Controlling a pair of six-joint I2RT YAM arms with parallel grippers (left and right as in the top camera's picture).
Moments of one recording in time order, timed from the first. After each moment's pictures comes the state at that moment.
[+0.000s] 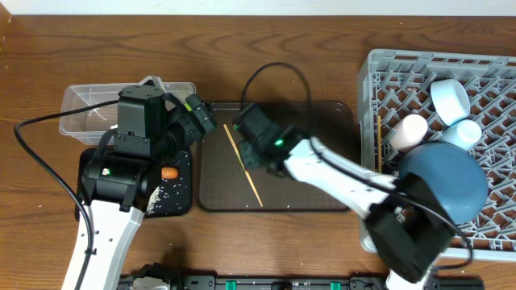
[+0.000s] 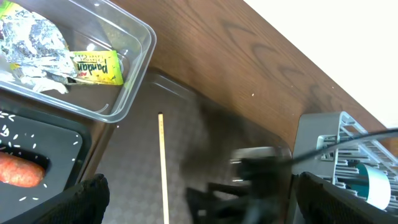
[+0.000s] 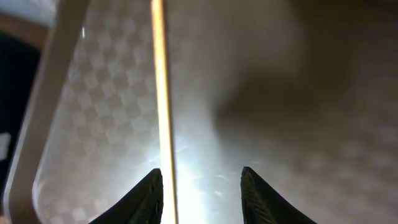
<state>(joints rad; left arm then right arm) -0.18 1.12 1.12 -0.76 0.09 -0.74 0.82 1.92 1.32 -0.53 0.03 0.48</state>
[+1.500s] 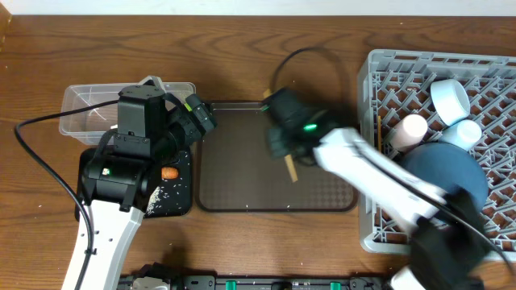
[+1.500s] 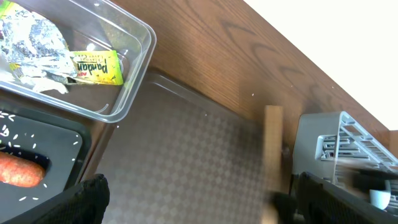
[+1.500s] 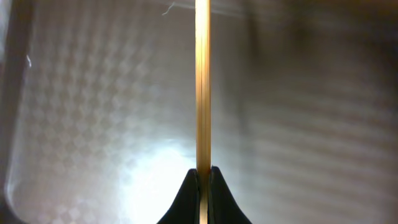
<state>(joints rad) -0.18 1.12 1.12 -0.76 0.09 -0.74 0.64 1.69 1.32 -0.75 0.09 0.45</state>
